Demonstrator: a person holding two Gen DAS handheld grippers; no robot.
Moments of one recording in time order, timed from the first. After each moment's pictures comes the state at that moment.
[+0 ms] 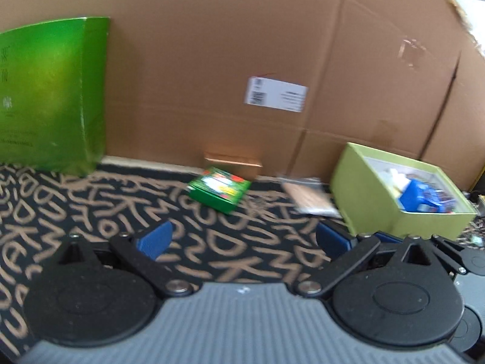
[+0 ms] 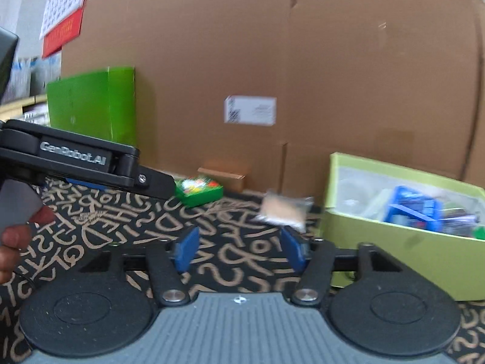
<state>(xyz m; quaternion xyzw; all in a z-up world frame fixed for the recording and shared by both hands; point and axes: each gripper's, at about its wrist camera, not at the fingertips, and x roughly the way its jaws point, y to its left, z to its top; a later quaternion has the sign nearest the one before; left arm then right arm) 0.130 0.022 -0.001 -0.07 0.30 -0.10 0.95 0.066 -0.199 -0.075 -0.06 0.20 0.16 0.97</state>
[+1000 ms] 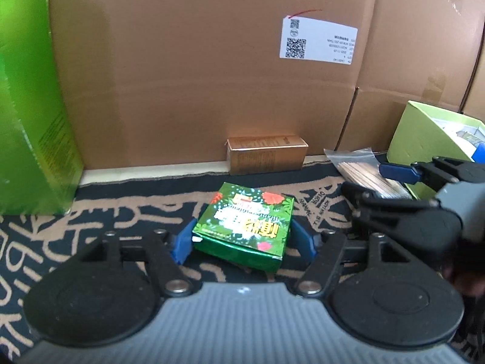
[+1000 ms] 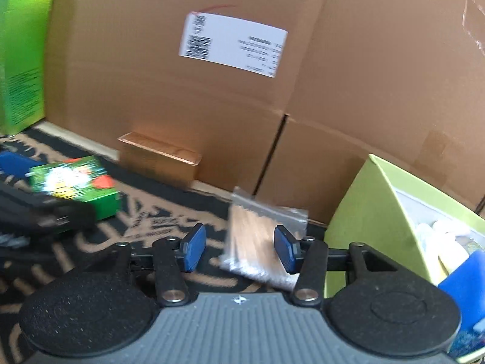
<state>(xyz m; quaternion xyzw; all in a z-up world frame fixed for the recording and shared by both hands) 0.227 0.028 -0.044 0.01 0.36 -0.12 0.92 0.216 -0.149 -0.110 -0.15 0.27 0.03 0.95</state>
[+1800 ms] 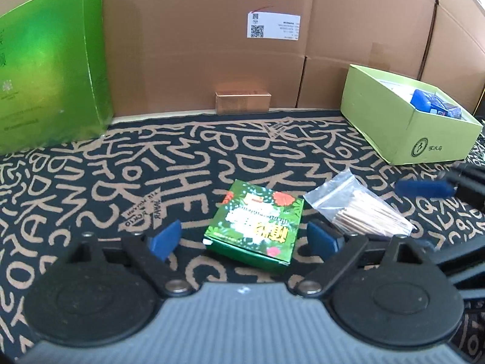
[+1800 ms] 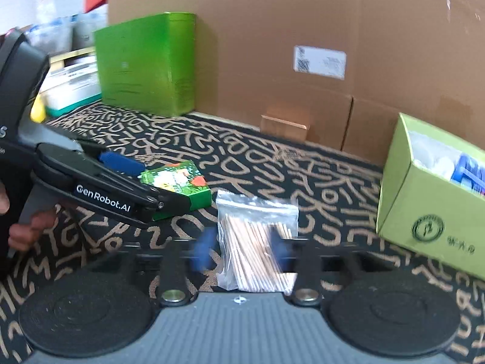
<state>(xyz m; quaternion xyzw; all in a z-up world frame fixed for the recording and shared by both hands) 0.093 0.037 -0.037 0.02 0.36 -0.13 0.92 0.041 -0.171 -0.091 -0.10 0.27 0.24 0.93</state>
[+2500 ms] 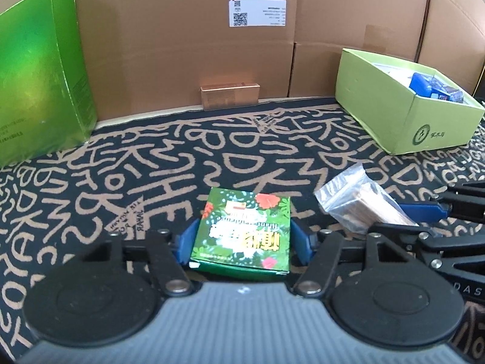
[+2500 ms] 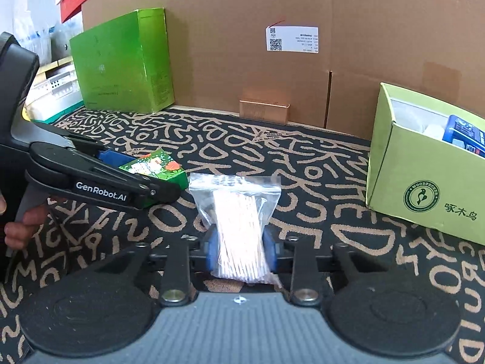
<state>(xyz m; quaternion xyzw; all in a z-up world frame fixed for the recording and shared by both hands) 0.106 0.016 -0.041 0.05 0.38 -0.14 0.91 0.046 -0.189 -0.104 -0.05 0.30 0.22 0.93</state>
